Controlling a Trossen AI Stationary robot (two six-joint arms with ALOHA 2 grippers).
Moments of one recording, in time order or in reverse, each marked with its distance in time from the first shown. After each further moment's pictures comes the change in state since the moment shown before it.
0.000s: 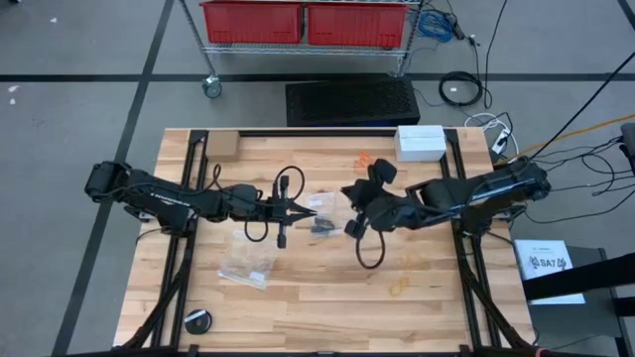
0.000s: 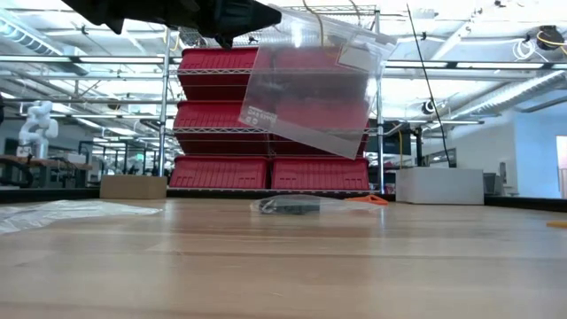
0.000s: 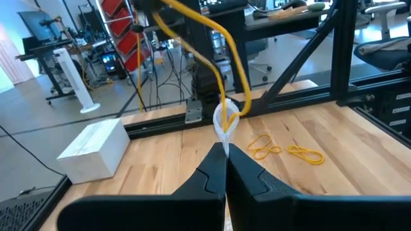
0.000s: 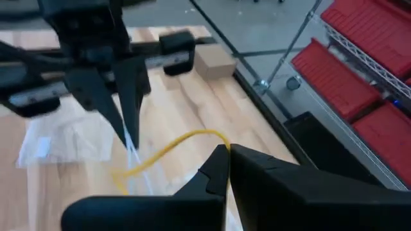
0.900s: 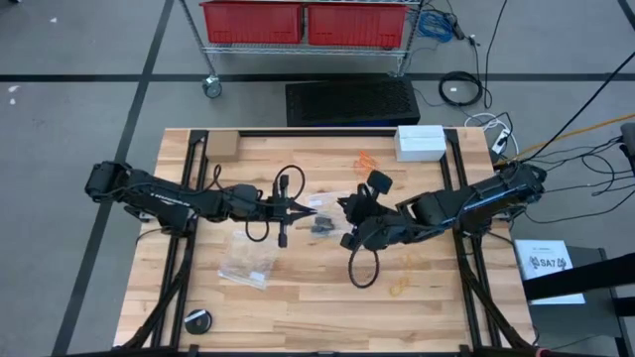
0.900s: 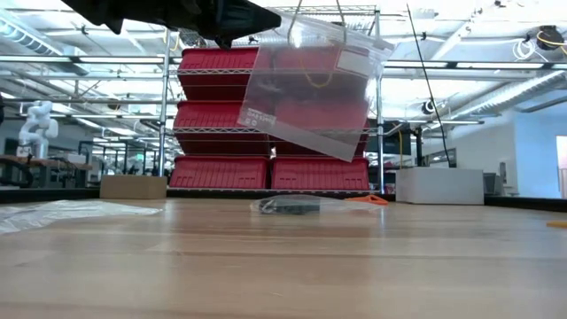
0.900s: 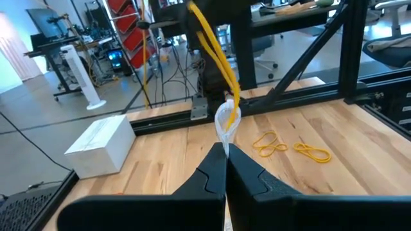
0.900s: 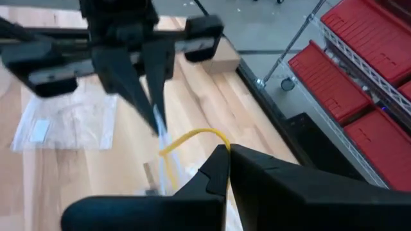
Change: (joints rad) left arm 0.000 0.000 0.000 -0.007 -0.026 0.000; right arm 0.060 0.080 0.018 -0.050 0.058 0.039
